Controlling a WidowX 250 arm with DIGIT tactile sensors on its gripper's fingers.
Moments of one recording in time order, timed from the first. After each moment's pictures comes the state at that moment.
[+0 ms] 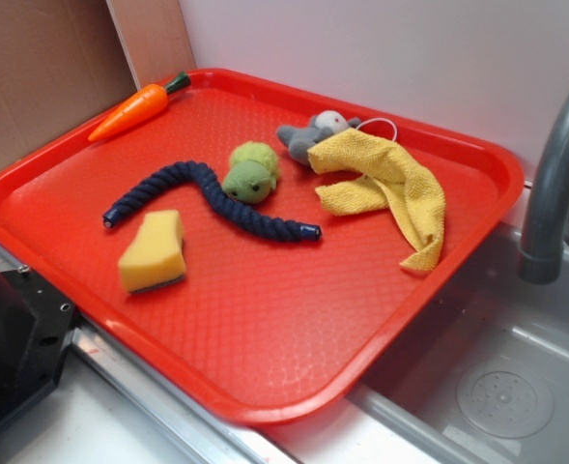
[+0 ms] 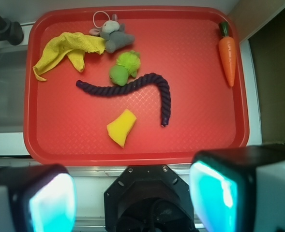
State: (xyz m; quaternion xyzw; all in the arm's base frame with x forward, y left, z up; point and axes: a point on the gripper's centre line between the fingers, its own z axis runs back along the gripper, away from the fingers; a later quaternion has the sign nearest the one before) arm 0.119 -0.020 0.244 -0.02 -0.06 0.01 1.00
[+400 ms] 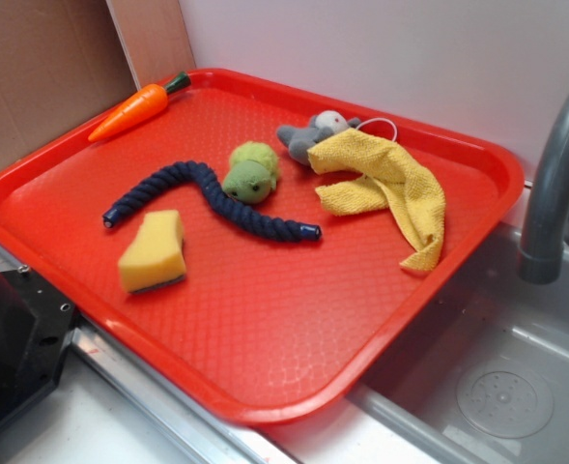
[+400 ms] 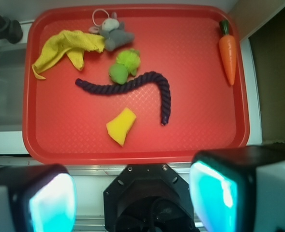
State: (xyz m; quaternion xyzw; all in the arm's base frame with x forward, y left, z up) arm 0.117 -0.019 0.237 -0.02 -0.05 0.01 1.00
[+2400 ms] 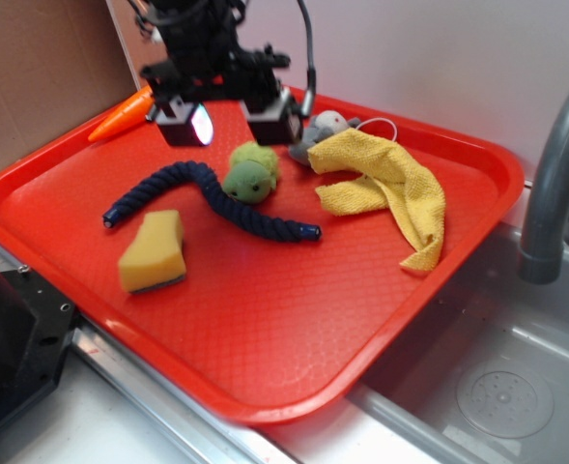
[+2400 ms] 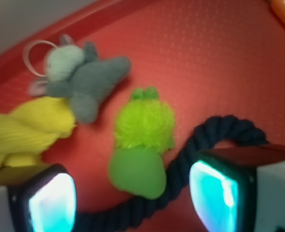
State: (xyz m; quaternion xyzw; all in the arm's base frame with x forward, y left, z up) arm 0.242 -0.034 0.062 -0.03 -0.09 0.24 0.97
